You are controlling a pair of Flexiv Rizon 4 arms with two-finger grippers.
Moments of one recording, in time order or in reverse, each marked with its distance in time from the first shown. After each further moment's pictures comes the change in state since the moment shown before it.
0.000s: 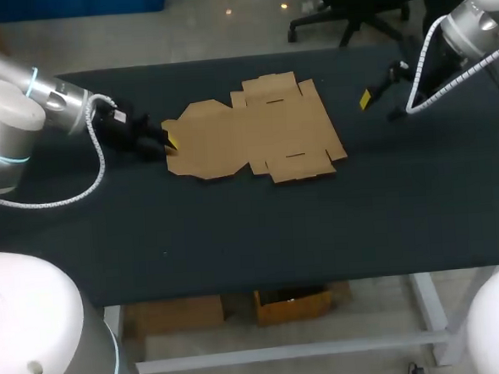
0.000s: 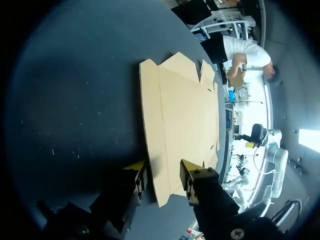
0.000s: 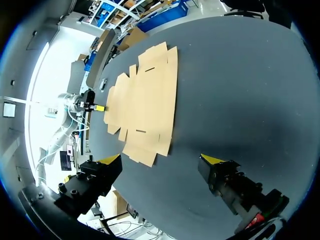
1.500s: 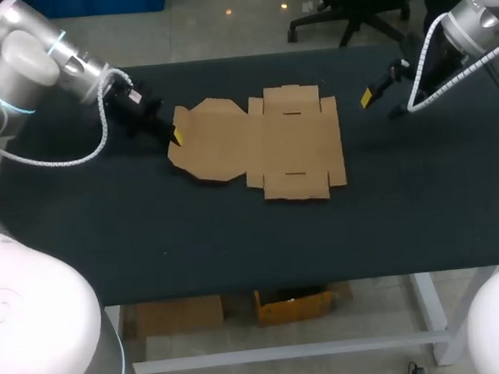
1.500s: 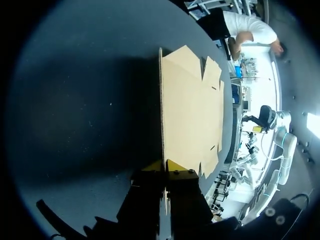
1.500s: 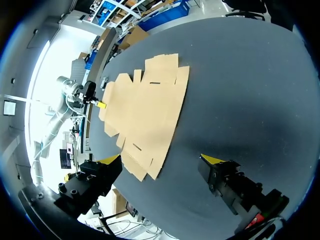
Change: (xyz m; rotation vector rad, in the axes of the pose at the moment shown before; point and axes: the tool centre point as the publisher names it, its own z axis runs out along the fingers) left arm 0.024 -0.008 0.003 -0.225 -0.119 0.104; right arm 0.002 0.000 -0.004 0.010 0.000 -0.013
